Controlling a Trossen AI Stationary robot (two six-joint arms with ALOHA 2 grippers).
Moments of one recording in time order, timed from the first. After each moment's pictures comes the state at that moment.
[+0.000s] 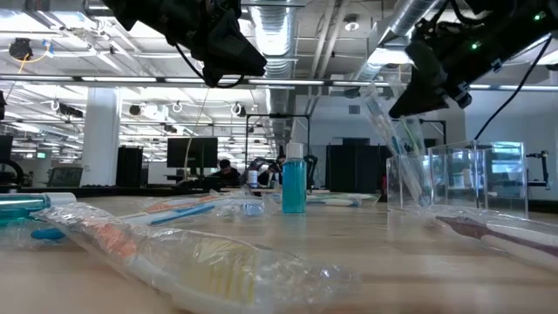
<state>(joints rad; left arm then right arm) 0.05 1.31 0.82 0.05 -0.01 -0.19 0.23 1.08 0.53 -0.20 0.84 0.59</state>
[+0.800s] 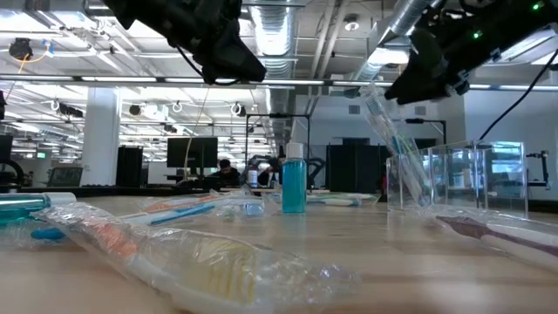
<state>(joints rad) 0.05 1.32 0.82 0.04 -0.16 -0.11 0.19 0.95 0.53 -0.19 0.84 0.43</state>
